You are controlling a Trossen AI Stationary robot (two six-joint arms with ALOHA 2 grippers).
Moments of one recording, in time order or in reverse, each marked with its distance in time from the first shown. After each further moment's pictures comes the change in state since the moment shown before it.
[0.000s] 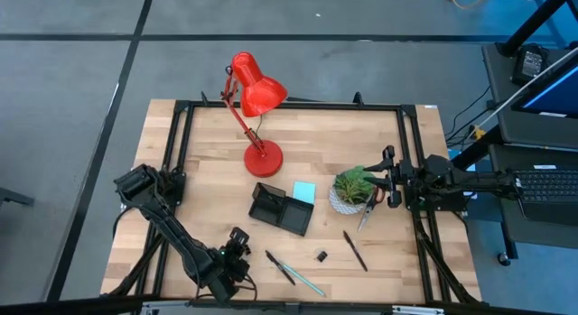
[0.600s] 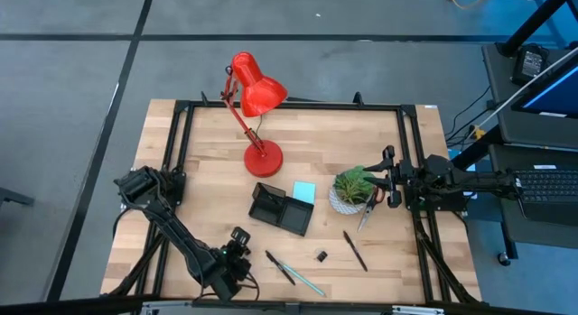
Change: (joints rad) left arm 0.010 0.025 0.000 0.000 0.013 0.008; right arm 0.000 0.000 0.000 -0.002 0.000 -0.004
